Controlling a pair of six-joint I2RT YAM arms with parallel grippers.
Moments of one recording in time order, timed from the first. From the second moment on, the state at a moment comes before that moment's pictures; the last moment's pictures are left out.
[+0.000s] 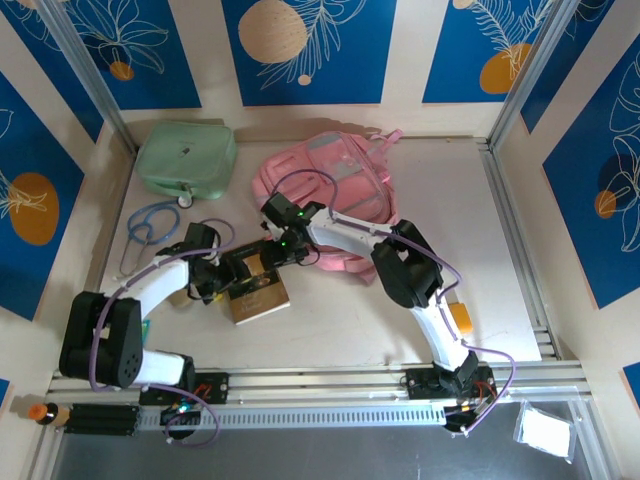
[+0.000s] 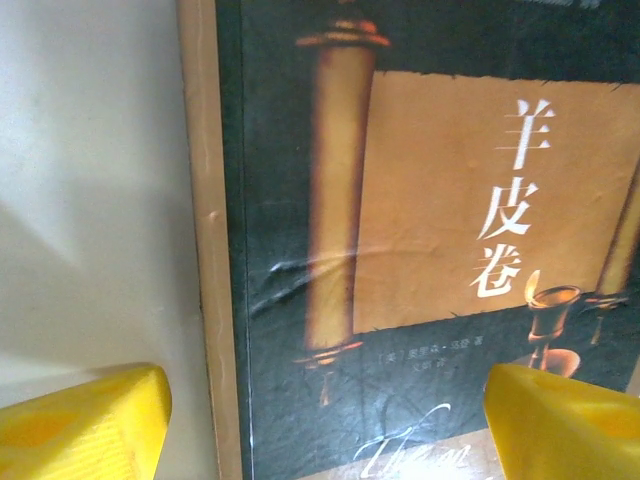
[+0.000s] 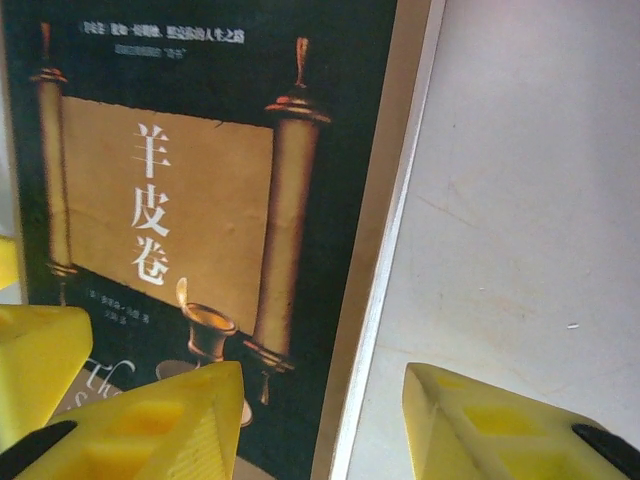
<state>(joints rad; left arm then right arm) -0.18 1.38 0.67 -0.57 0.28 -0.65 0.86 2.21 1.74 -0.75 -0.26 0.42</state>
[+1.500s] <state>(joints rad) -0.11 1.39 0.64 -0.47 0.53 -0.68 0.84 2.24 1.75 -0.78 -0.23 0.43</state>
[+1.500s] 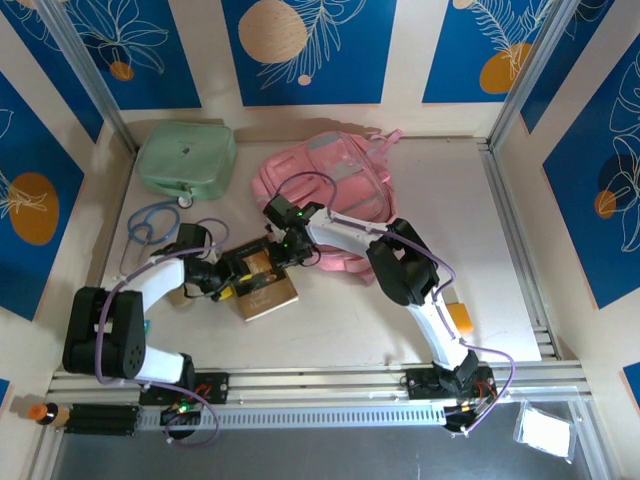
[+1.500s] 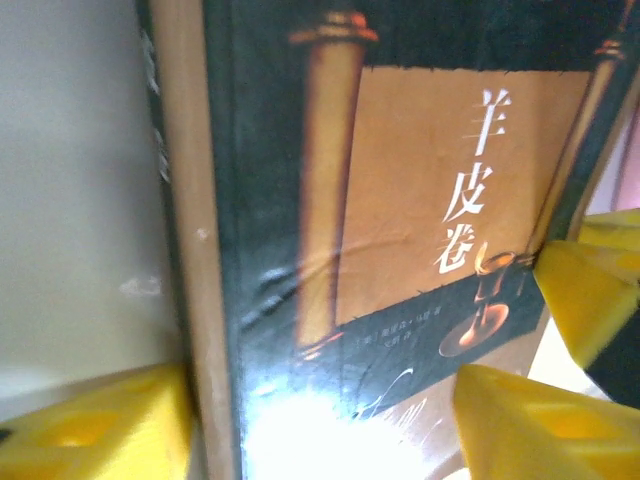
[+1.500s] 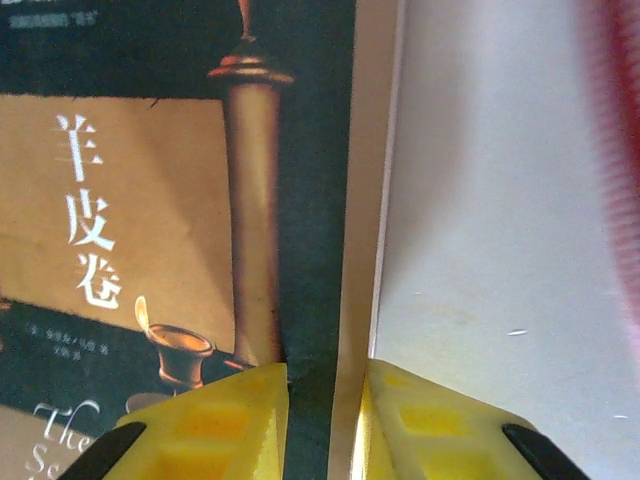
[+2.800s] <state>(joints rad) -0.12 1.15 0.68 -0.44 0.48 -0.68 0.79 1.89 1.44 -0.59 -0.25 0.52</state>
